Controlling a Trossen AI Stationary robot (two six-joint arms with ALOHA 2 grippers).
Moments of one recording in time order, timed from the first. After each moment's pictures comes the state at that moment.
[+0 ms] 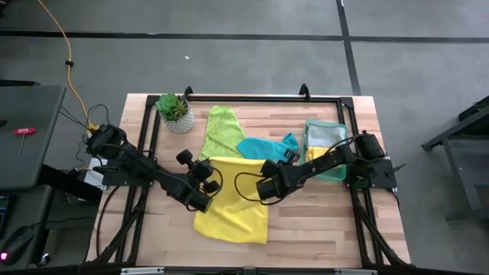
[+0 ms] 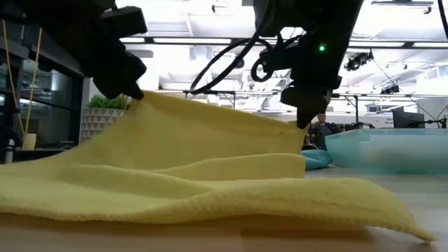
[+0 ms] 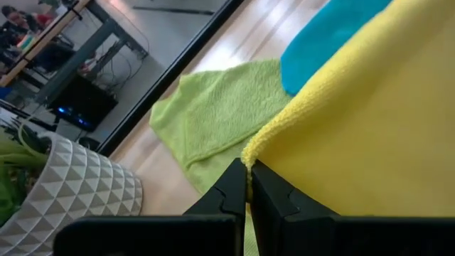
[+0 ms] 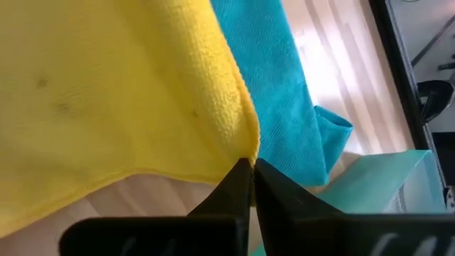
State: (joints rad) left arm -0.36 1.64 0.94 -0.92 -1.08 -1.03; right arm 0.28 1.93 1.36 -1.11 0.66 0.79
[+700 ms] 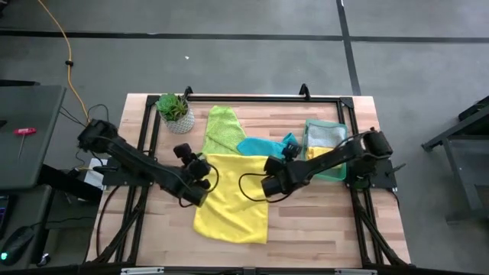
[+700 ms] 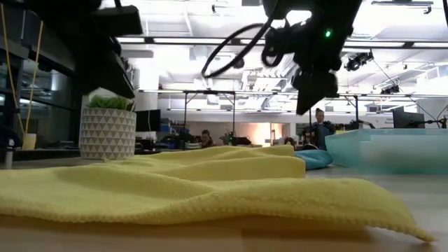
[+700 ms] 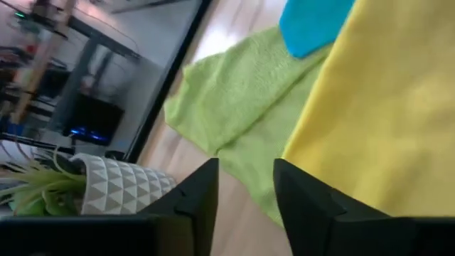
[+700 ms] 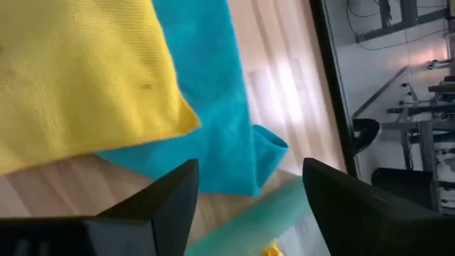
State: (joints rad) left arm -0.34 1.53 0.93 -1.01 -0.98 -0.75; right arm 0.28 1.85 1.36 -1.20 0.77 0.62
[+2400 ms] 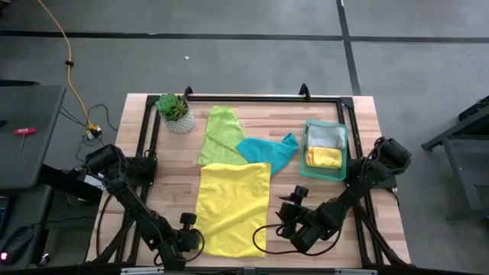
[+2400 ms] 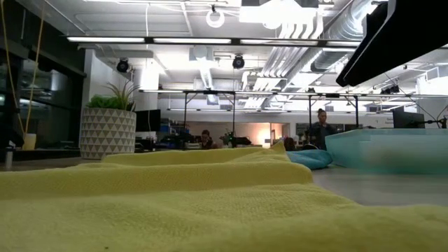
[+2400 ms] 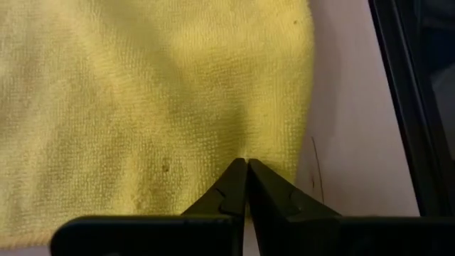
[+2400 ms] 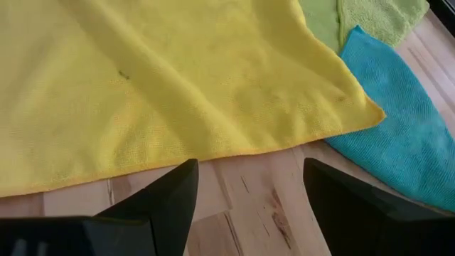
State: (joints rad) left arm -0.86 1.81 0.95 -0.34 -0.34 -0.76; right arm 0.74 1.76 1.16 -0.67 0.77 0.84
